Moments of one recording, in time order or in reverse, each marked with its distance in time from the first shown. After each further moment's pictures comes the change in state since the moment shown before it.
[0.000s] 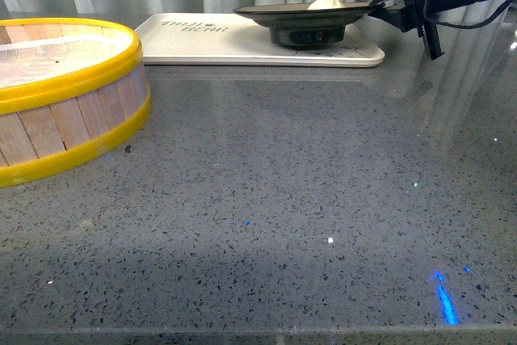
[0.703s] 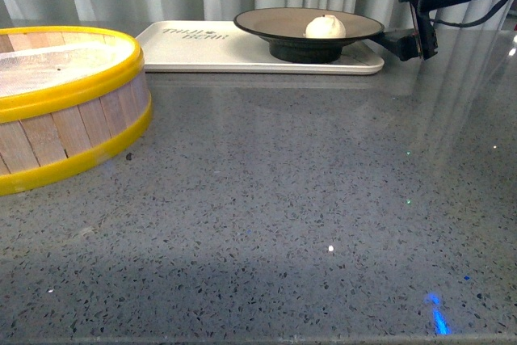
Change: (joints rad) left arm 0.000 0.000 0.000 0.000 0.000 0.000; right arm 0.018 -0.069 -0.090 0.044 0.020 0.032
